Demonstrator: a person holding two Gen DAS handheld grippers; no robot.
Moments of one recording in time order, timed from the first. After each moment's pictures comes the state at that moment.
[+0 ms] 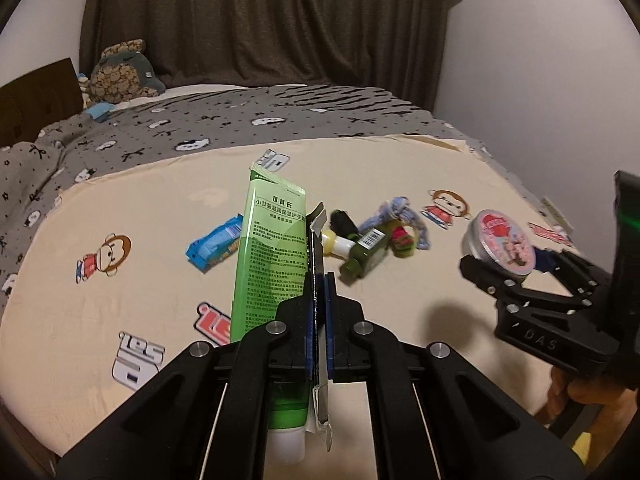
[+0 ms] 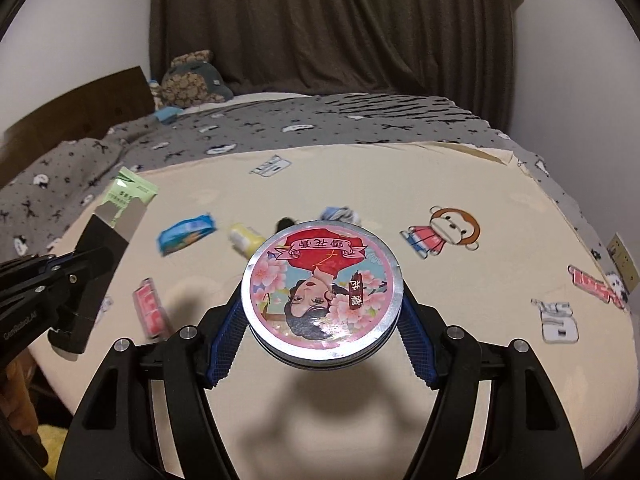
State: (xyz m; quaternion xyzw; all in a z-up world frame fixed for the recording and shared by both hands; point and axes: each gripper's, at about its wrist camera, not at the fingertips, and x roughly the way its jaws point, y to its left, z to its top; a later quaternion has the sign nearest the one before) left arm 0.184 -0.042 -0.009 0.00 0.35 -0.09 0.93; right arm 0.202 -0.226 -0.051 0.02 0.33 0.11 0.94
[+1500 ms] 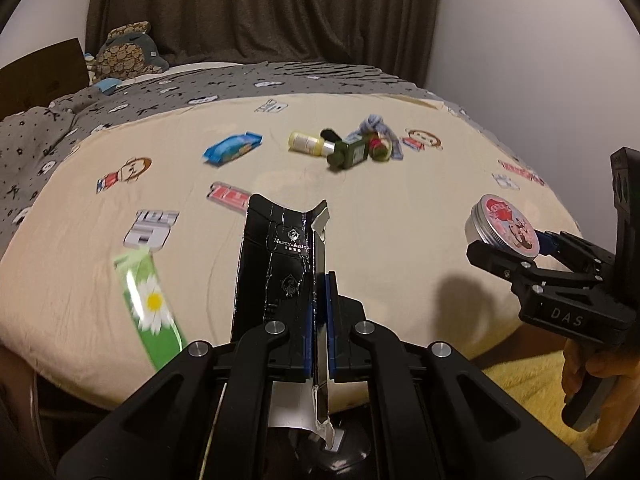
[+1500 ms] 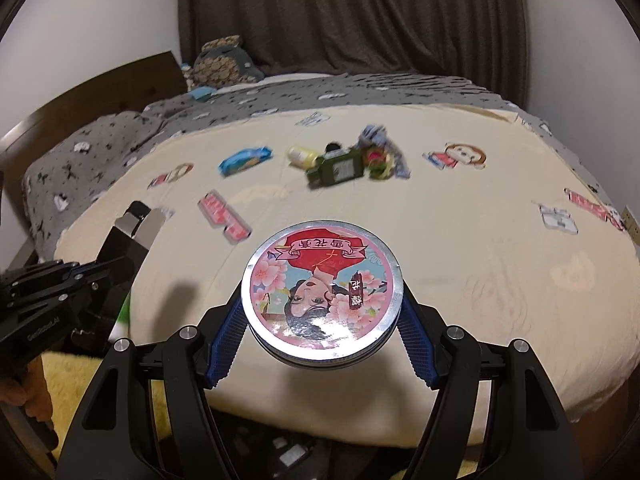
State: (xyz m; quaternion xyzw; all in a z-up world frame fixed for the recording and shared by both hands) left arm 0.043 -0.026 -0.062 0.00 0.37 -0.10 0.92; right arm 0.066 -0.216 -0.089 0.01 0.35 0.16 0.92
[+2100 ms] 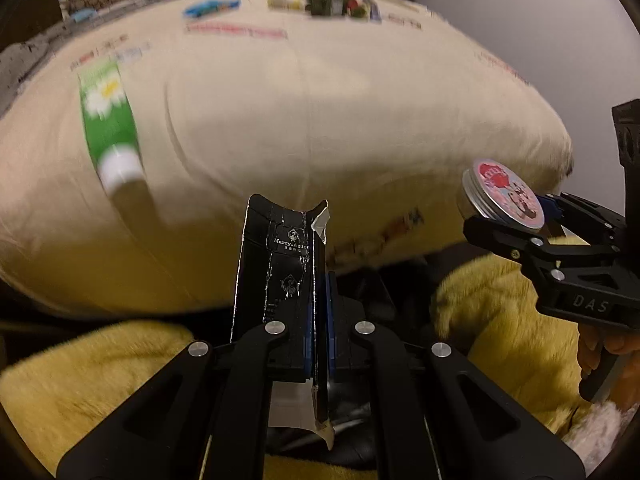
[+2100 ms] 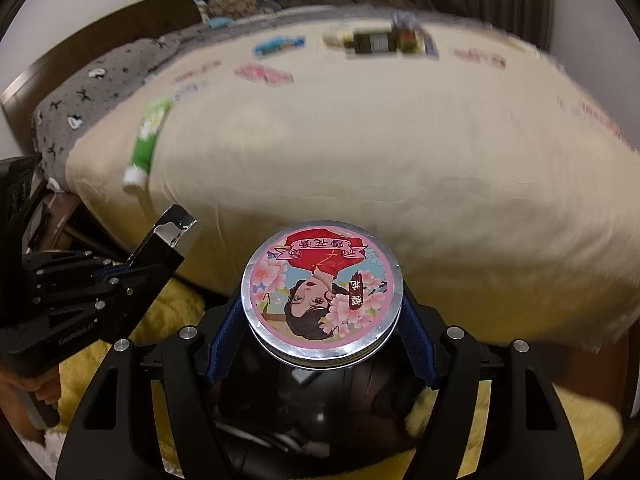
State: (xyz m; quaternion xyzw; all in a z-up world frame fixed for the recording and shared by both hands) left arm -0.031 -0.025 -0.174 0.00 0.50 -0.14 0.85; right arm -0.015 -0.196 -0.178 0.00 0.47 0.17 0.87
